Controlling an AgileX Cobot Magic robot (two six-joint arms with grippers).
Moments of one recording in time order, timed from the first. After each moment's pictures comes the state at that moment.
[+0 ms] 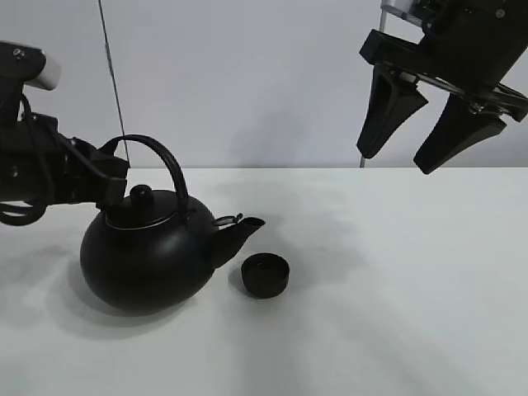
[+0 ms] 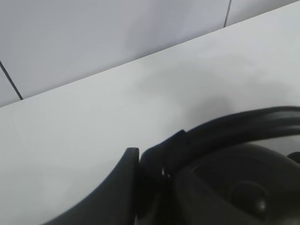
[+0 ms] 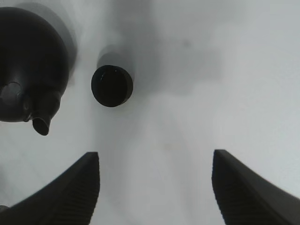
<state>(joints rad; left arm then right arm) -0.36 1.69 -0.55 0.25 -0.67 -0.06 0.20 1.68 -1.28 0.39 1.00 -0.21</state>
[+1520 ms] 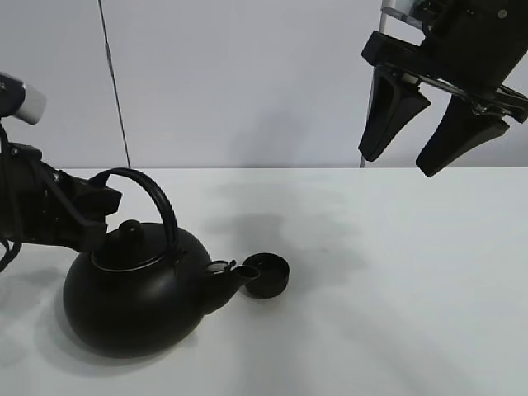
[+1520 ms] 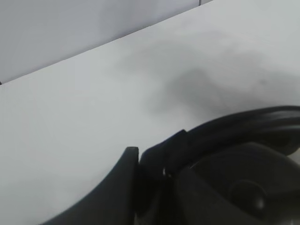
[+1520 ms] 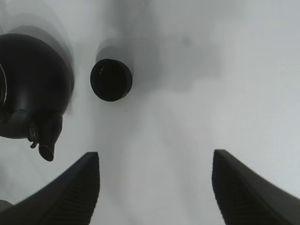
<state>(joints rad) -0.36 1.67 -0.42 0.32 -0.76 -0.03 0.20 1.68 -1.28 0.38 1.02 -0.21</state>
